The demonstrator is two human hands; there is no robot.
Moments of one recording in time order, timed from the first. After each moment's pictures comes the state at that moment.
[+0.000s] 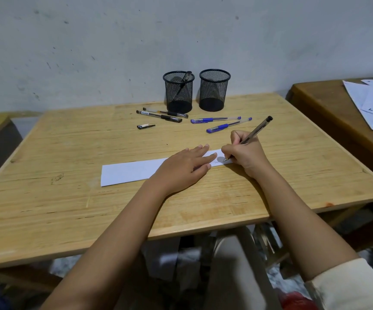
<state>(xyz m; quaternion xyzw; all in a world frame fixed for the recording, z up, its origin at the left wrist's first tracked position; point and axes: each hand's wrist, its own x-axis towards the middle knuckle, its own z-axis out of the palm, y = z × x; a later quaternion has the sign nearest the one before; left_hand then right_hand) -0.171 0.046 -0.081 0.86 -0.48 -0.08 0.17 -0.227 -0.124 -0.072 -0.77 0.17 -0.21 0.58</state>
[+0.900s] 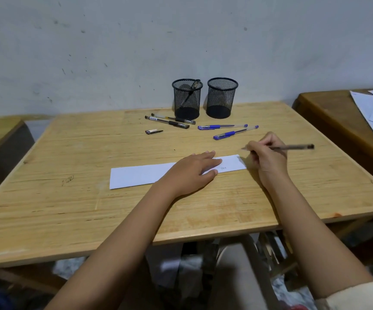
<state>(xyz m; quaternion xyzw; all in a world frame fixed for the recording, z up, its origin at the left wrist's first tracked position) -0.173 0.046 -0.068 0.86 -0.46 -0.10 0.19 -0.240 -0.130 -0.064 -0.62 0.24 -0.34 0.67</state>
